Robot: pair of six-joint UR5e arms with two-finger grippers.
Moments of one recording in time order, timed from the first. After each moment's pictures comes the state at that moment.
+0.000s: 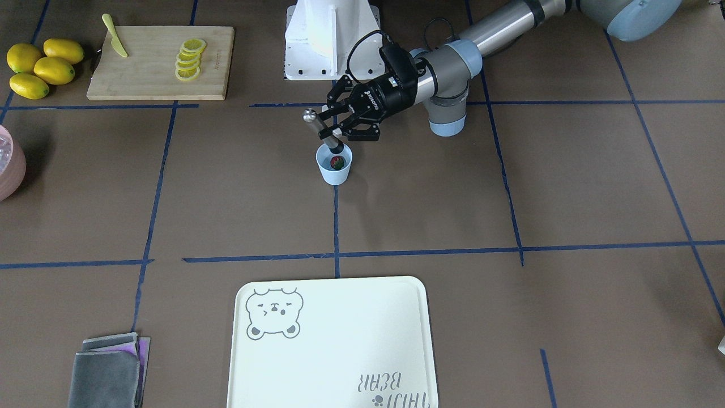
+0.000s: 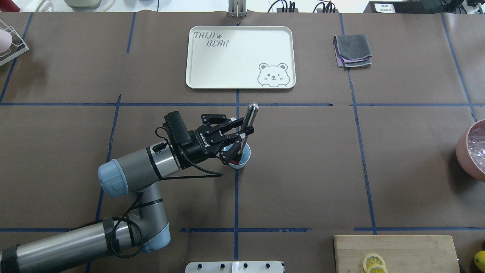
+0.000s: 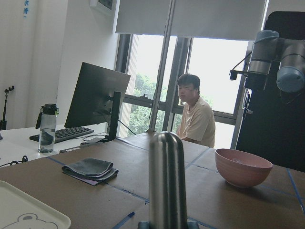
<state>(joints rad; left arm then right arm) -0.38 -2.19 -1.34 -3.40 -1.41 -0.43 1.61 -1.75 1.84 -1.64 2.32 -0.17</state>
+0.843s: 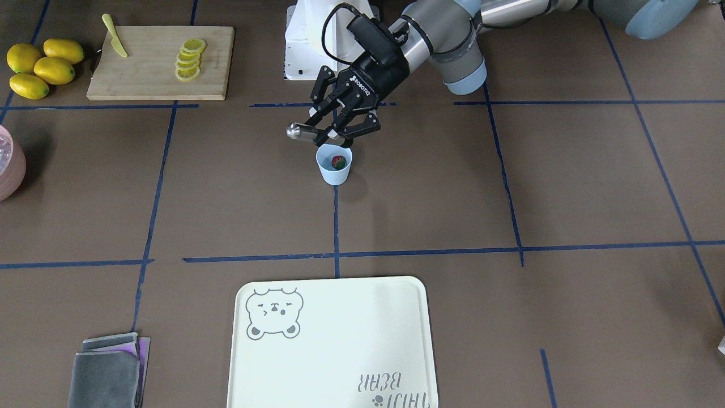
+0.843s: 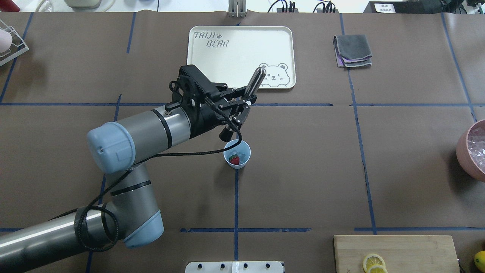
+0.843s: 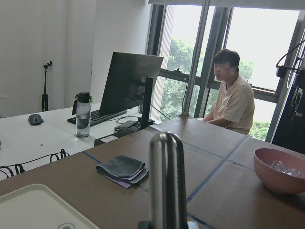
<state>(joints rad) -0.46 -2.16 -1.72 -2.56 -1.41 -0.52 1.61 -1.75 1.84 -1.64 2.32 -0.17</state>
